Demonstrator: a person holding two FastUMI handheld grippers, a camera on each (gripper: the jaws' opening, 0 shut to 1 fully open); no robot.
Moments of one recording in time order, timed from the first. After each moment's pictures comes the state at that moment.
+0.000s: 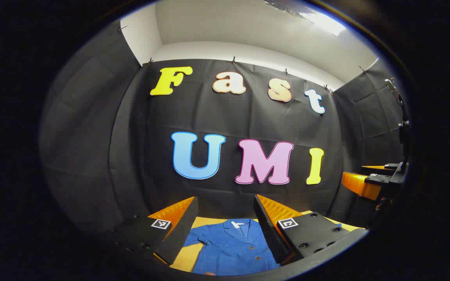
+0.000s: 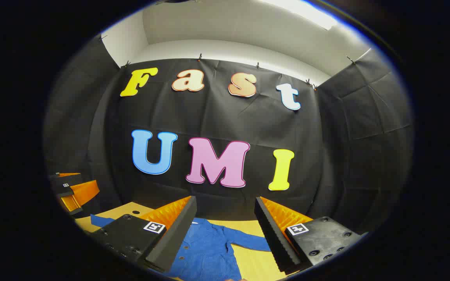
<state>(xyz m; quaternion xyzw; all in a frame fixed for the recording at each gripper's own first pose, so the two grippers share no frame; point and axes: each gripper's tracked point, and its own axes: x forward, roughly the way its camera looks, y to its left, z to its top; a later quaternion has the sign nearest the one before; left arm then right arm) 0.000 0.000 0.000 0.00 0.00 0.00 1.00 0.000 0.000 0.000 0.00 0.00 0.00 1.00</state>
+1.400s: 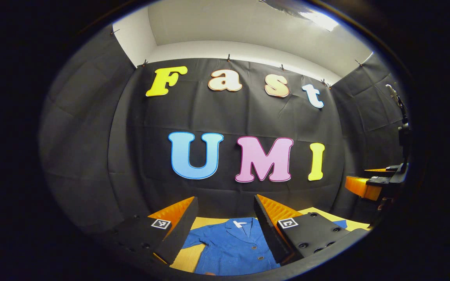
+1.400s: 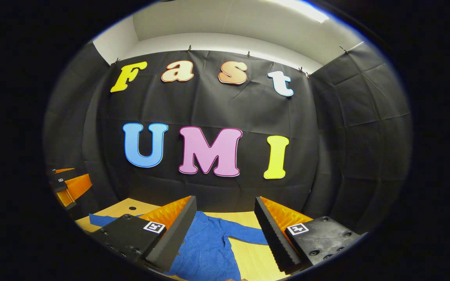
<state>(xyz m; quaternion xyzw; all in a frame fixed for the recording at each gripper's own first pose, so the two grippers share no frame) 0.010 -0.008 0.001 0.03 0.00 0.00 1.00 0.009 -0.023 -0.023 0.02 0.03 -0.02 1.00</state>
